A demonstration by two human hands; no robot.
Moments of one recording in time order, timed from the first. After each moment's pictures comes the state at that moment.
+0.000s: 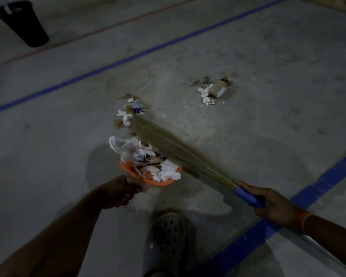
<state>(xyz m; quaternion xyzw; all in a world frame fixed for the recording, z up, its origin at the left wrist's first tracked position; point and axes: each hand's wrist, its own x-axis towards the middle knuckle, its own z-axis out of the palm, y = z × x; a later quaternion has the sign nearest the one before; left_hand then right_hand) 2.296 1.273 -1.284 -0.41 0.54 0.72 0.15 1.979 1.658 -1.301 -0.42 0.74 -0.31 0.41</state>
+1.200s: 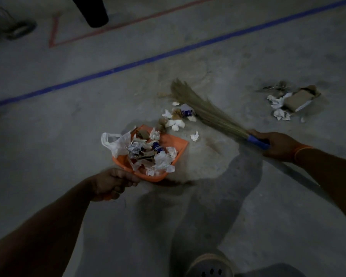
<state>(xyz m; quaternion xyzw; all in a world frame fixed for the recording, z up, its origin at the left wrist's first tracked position) 2.390 1.123 -1.287 -0.52 0.49 0.69 0.09 1.877 1.320 -1.298 -0.52 0.79 -0.03 0.31</state>
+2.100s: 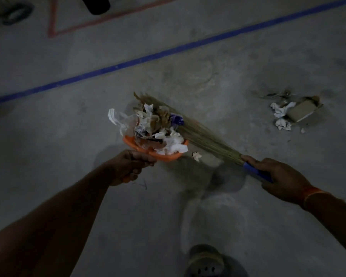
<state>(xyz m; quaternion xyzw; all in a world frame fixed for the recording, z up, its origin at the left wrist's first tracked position) 2.322 1.100 -1.204 -0.49 0.51 0.71 0.02 1.937 1.359 -1.232 -0.59 0.75 -0.08 0.29</state>
